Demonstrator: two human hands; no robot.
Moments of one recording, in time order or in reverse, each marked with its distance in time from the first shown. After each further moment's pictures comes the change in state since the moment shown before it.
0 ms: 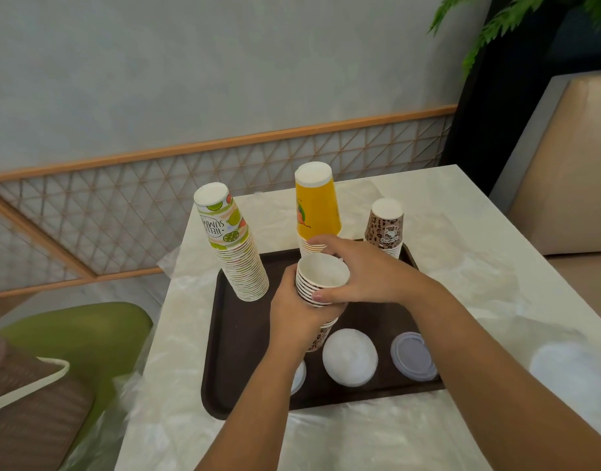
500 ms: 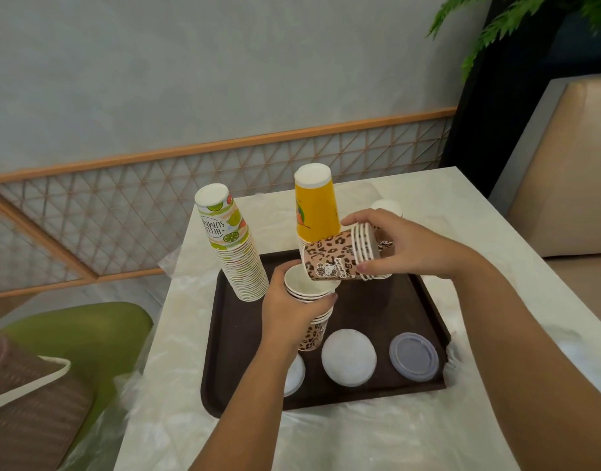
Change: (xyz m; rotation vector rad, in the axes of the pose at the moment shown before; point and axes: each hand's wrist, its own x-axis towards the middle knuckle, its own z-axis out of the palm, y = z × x) left_hand 0.001 -0.001 -0.007 -0.047 0.039 -0.017; right_hand -0.018 0.019 -0.051 0.144 0.000 0.033
